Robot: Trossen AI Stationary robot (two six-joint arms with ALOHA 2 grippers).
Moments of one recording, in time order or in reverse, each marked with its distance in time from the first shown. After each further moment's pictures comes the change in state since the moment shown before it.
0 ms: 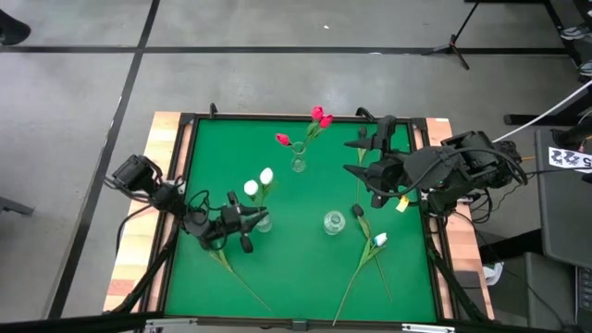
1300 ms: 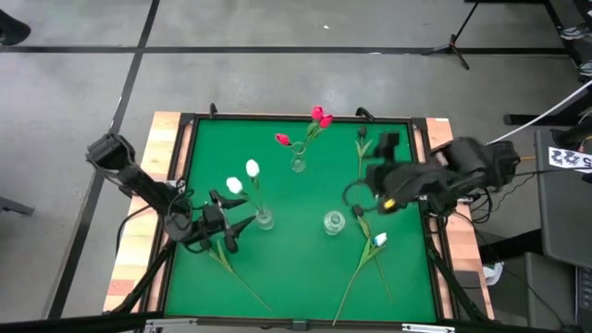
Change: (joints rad) left arm -0.158 -0.398 0.001 -0.469 -0.217 -0.085; right arm 0.022 -0.028 -0.131 -0.333 -0.099 0.474
